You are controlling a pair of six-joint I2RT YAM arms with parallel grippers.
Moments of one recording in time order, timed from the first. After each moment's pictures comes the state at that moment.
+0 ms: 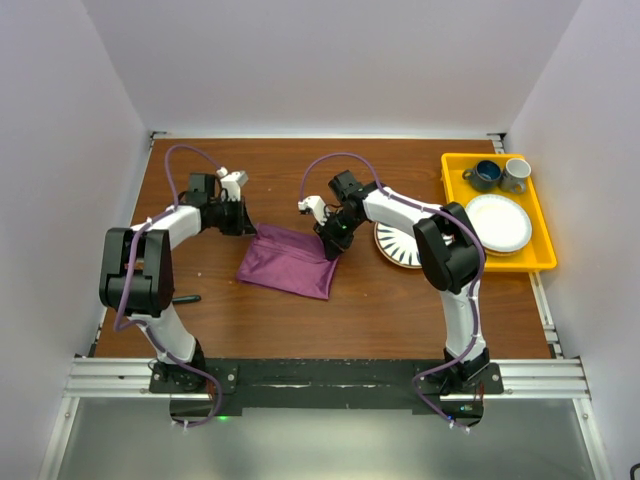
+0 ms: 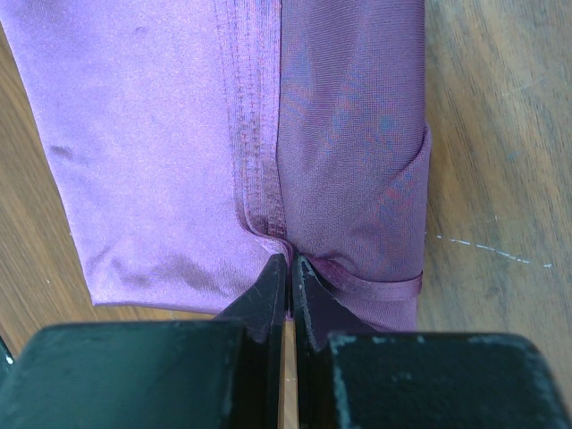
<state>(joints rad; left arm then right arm) -0.04 1.75 1.02 -0.23 0.55 -0.04 0.58 2.11 1.54 -0.70 -0.52 -0.47</state>
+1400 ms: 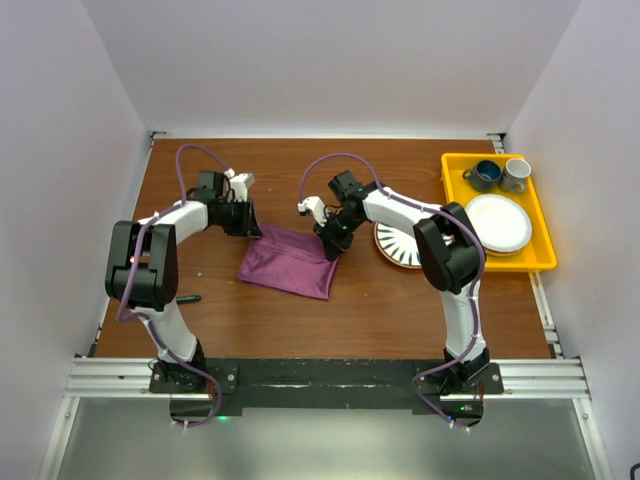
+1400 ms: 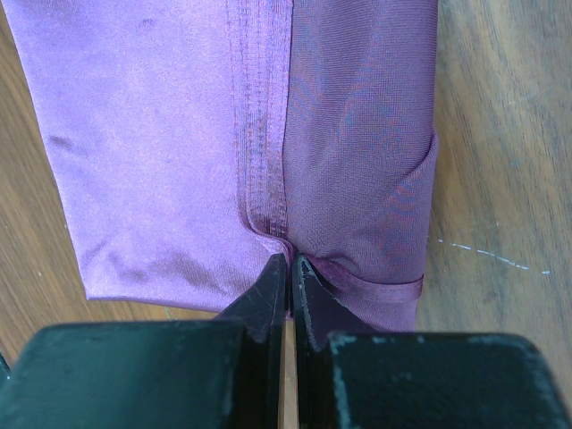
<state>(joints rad) -0.08 1.80 1.08 -0.30 0.49 -0.05 0.58 2.11 1.54 -0.71 -0.52 -0.51</state>
